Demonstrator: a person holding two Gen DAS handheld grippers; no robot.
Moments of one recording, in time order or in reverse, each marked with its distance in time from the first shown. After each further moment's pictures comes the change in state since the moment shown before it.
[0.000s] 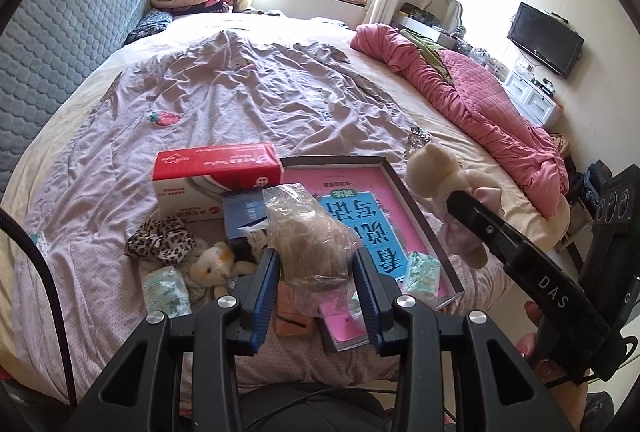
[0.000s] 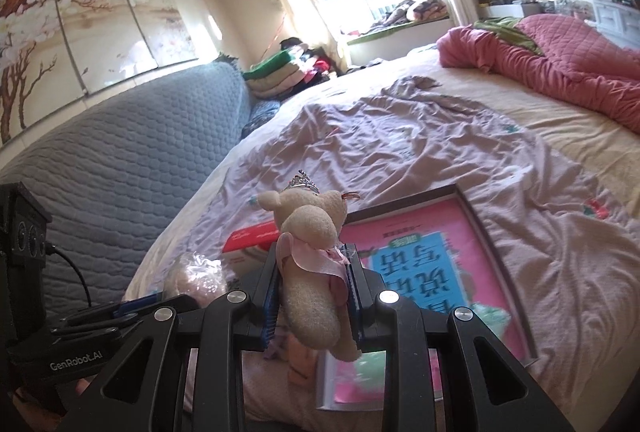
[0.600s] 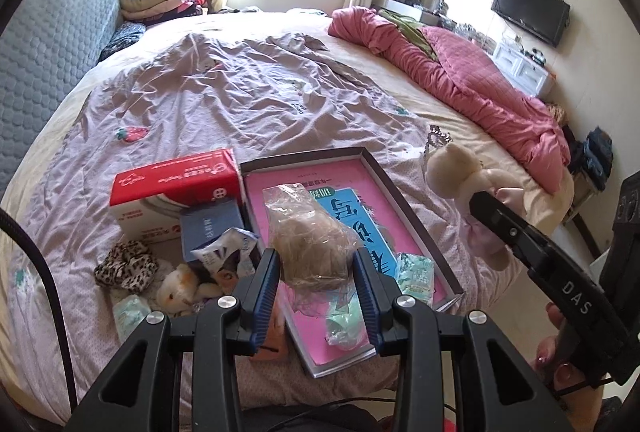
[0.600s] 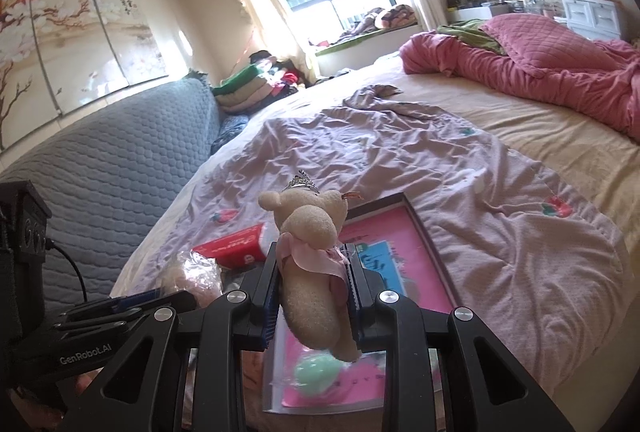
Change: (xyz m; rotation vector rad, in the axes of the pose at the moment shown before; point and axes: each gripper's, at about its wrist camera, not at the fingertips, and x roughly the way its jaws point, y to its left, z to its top) left arm 0.048 -0.043 0.012 0.108 0.042 0.009; right arm -0.014 -0.053 0.000 0.063 -0.031 -0.083
